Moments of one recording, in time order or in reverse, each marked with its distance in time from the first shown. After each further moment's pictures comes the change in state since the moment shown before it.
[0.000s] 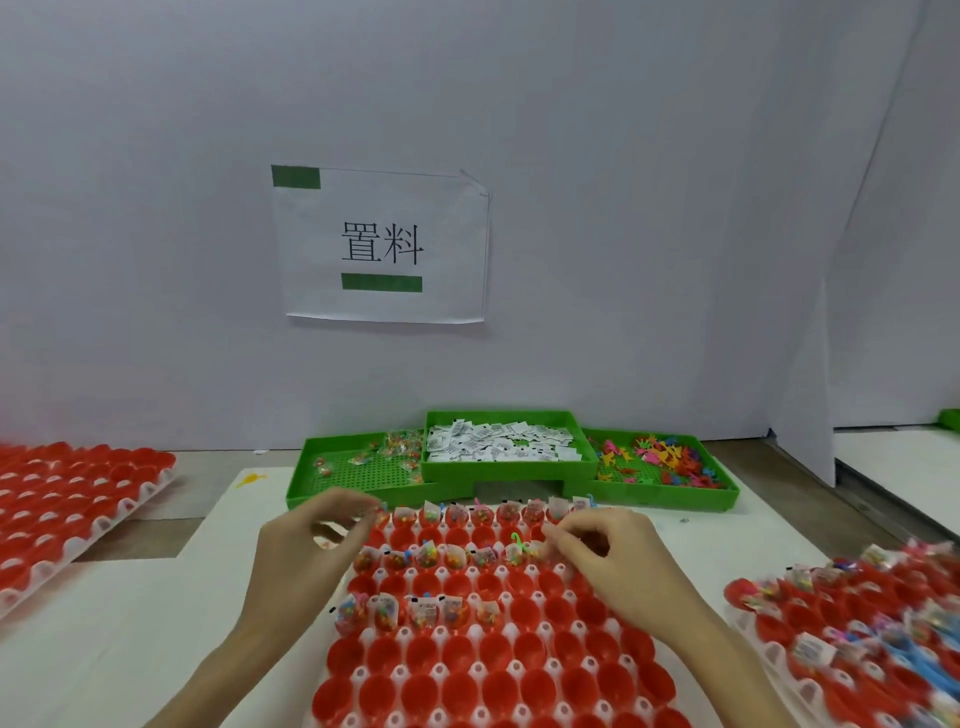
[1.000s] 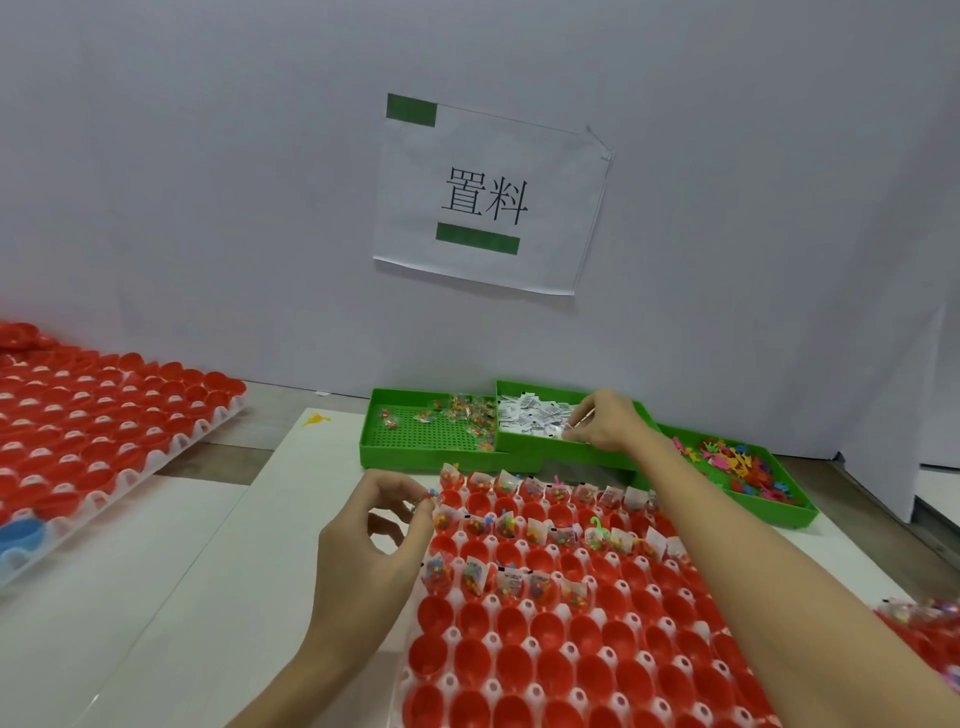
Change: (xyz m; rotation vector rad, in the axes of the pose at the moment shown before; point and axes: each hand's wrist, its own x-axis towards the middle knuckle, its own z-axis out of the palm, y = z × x) left_hand -0.041 -0.010 -0.008 -0.283 0.193 -0.139; right_hand 0.194 0.004 0.050 -0.385 -0.138 0.248
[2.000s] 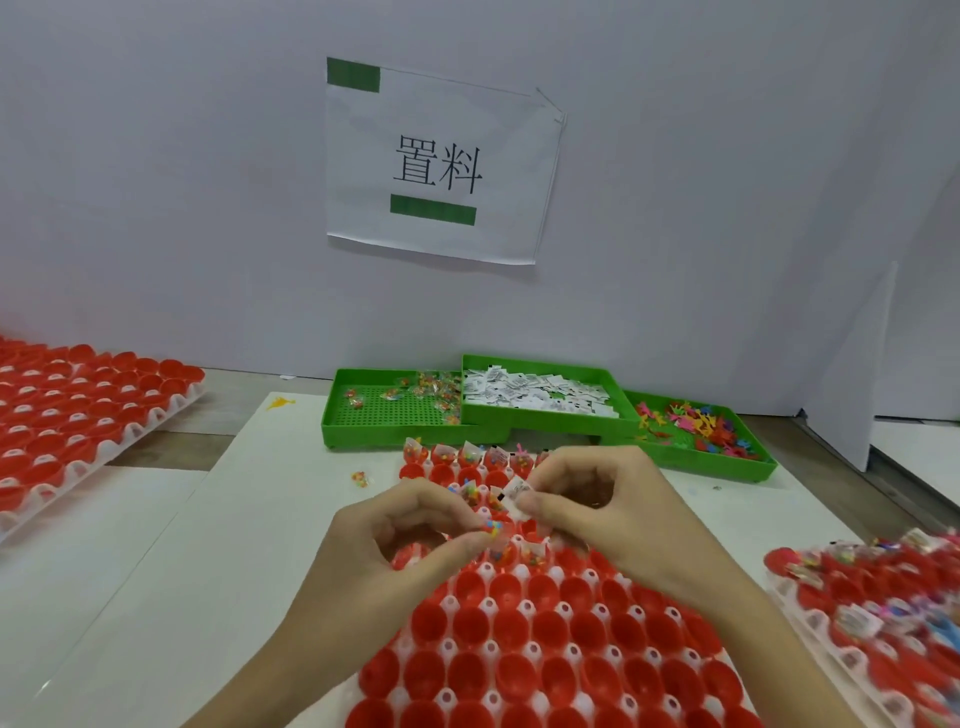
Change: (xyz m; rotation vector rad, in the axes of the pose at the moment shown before) left_hand -0.026 0.066 0.003 -0.250 -0.448 -0.064; right_hand -0.213 -0.017 -0.014 0.621 -0.106 -0.428
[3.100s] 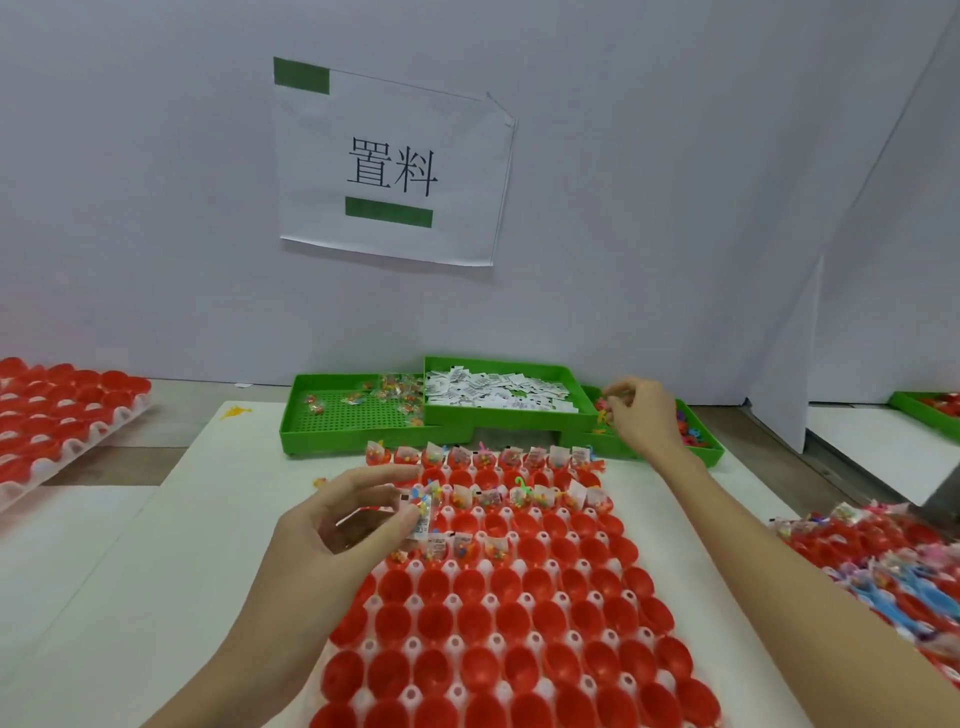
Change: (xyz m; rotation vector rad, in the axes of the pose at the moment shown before) left_hand 0.003 -0.011 -0.003 -0.134 0.108 -0.211; right_hand 0.088 0.133 -0.118 -0.459 0.613 0.388
